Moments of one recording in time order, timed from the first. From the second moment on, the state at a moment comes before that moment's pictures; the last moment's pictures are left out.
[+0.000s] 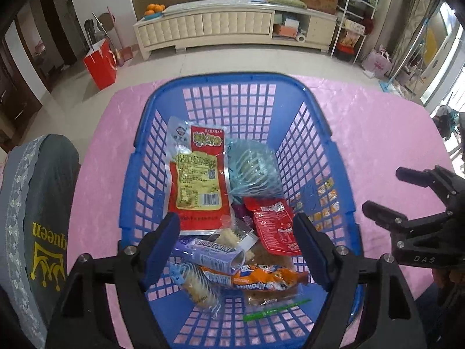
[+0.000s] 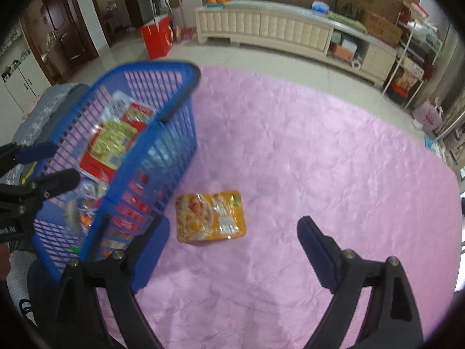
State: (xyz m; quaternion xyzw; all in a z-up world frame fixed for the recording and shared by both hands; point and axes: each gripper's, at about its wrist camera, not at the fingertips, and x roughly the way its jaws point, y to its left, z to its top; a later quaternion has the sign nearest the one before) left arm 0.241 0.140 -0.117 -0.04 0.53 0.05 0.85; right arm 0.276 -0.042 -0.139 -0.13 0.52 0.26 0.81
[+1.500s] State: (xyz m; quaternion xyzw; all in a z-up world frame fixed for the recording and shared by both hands) left arm 0.252 0.147 -0.145 -0.01 0.55 0.06 0.84; right arm 0.271 -0.001 -0.209 -0.23 0.48 0.37 0.76
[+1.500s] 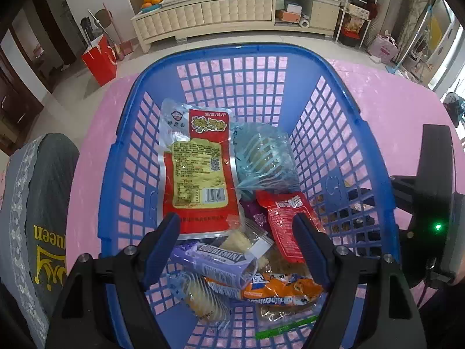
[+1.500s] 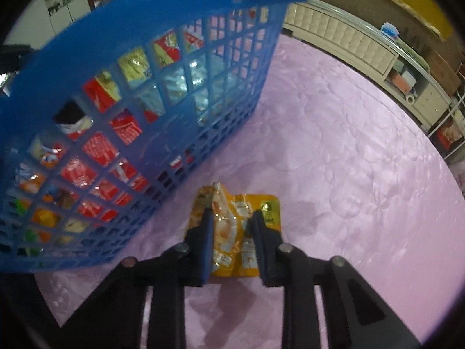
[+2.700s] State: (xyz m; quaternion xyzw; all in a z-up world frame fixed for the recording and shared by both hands) left arm 0.161 0.180 -0.051 -0.03 0.43 0.06 0.90; right arm 0.199 0.039 -0.039 -0.18 0.36 0.40 0.82
